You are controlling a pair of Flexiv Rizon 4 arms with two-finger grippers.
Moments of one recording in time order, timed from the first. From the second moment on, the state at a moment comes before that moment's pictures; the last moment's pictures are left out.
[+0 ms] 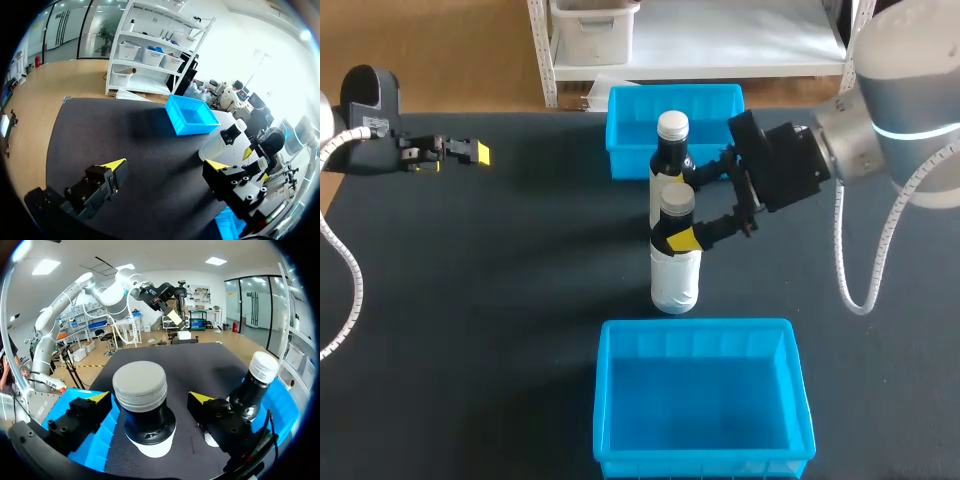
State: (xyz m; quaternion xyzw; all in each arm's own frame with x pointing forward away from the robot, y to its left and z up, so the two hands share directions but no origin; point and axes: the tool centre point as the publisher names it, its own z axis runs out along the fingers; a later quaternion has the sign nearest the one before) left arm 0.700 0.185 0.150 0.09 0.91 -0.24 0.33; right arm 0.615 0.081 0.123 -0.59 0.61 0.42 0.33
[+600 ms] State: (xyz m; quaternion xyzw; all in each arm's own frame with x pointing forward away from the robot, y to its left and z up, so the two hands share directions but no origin) left arm 0.700 0.185 0.150 0.09 0.91 -0.24 0.33; right arm 0.611 0.086 0.121 -0.59 0.61 0.42 0.32
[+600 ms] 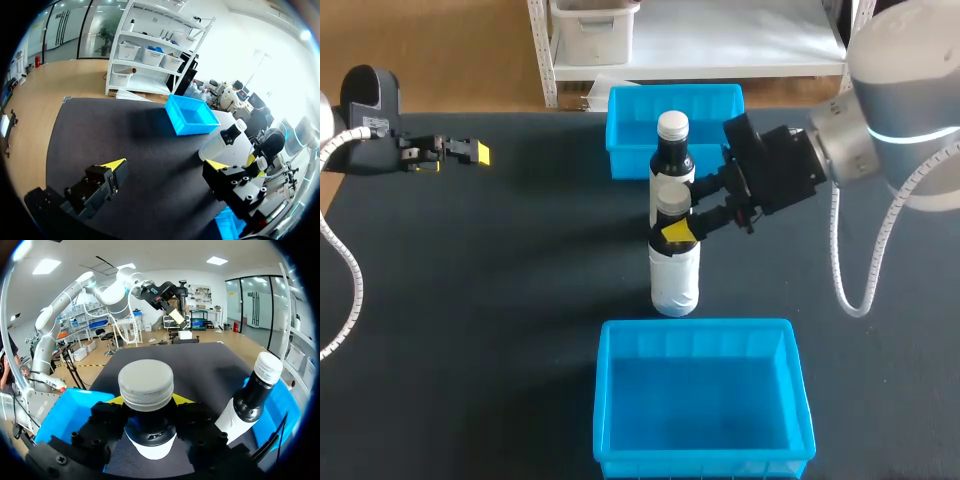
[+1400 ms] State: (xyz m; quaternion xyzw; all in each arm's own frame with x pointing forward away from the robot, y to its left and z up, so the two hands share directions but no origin) left arm 0.700 0.185 0.150 0.09 0.91 -0.24 0.33; right arm 0.633 0.029 0.159 -0.55 0.65 0.36 0.37
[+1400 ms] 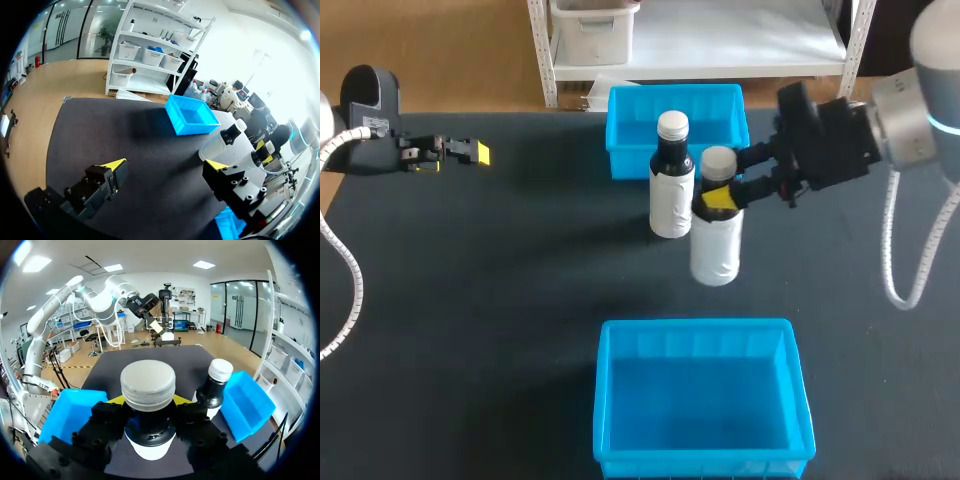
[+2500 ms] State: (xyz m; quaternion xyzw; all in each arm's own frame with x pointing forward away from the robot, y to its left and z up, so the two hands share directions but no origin) left arm 0.700 0.185 0.150 0.09 0.91 -0.24 0.33; right arm 0.536 0.006 0.234 -0.58 0.62 0.38 0.37
